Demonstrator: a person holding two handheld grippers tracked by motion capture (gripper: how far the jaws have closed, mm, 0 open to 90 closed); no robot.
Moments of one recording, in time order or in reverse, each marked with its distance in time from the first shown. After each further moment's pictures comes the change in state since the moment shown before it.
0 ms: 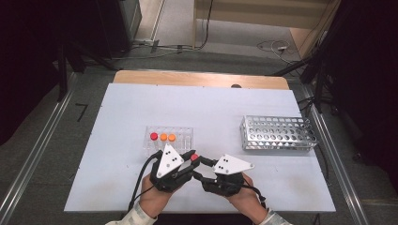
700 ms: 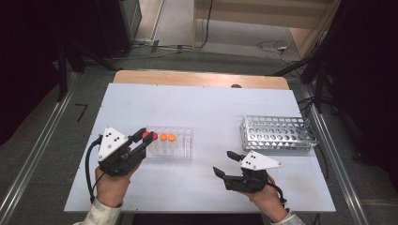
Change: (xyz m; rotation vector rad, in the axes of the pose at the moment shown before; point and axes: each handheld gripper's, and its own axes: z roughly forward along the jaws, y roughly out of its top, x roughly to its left) left arm 0.073 0.017 -0.071 -0.090 0.270 -0.130; right arm -0.038 -0.021 -0.040 -0.013 -0.102 0.085
